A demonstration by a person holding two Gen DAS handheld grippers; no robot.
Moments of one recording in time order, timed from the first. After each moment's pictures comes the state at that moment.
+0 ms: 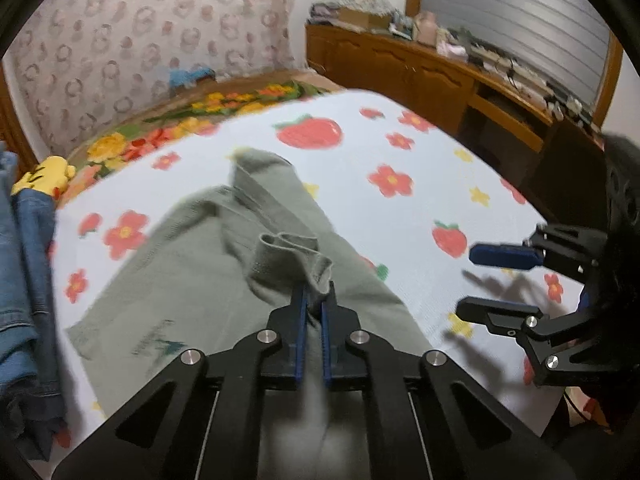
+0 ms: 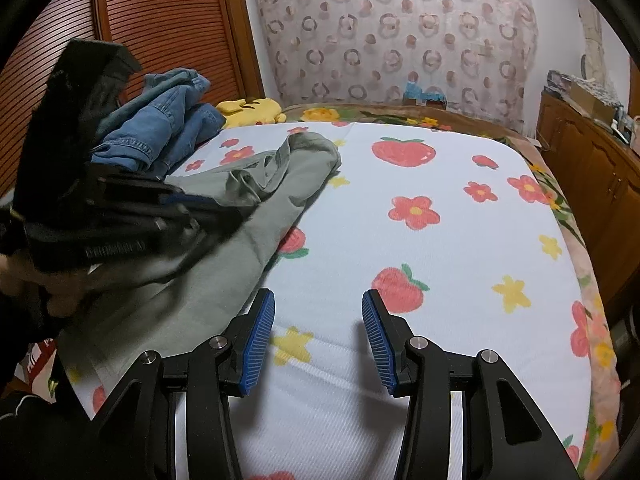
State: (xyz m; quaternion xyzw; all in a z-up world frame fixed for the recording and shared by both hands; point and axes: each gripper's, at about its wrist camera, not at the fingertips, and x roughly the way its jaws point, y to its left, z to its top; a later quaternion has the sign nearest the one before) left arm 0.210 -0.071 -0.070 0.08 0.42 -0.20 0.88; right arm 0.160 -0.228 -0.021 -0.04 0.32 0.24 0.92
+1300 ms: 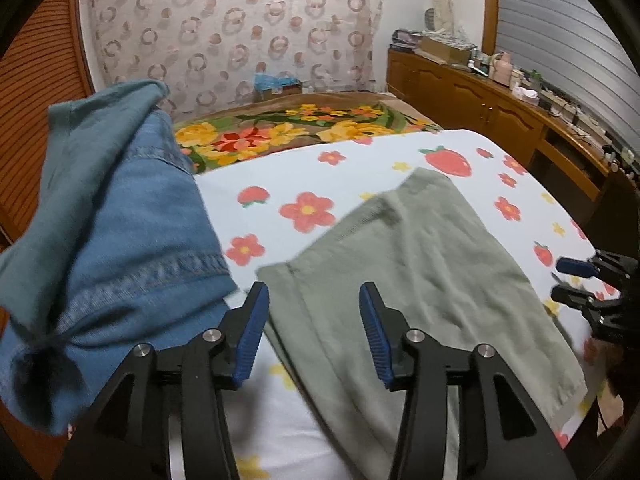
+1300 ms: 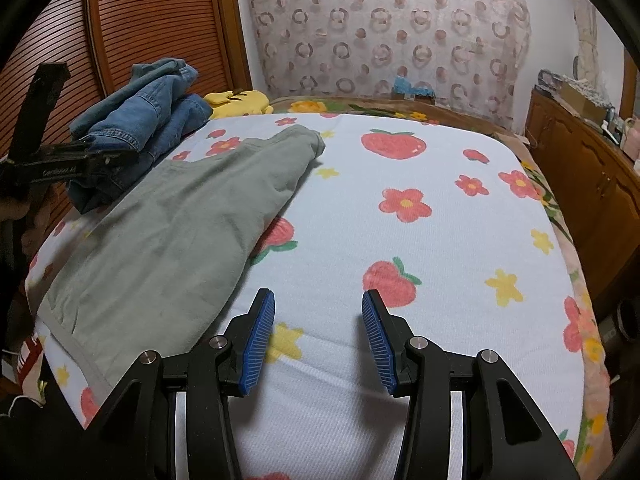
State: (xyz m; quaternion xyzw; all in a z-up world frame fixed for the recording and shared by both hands) left arm 0.204 0.045 -0.060 0.05 0.39 -0.09 0.91; right arm 0.161 -0.225 -0.021 -0.06 0.32 0.22 0.92
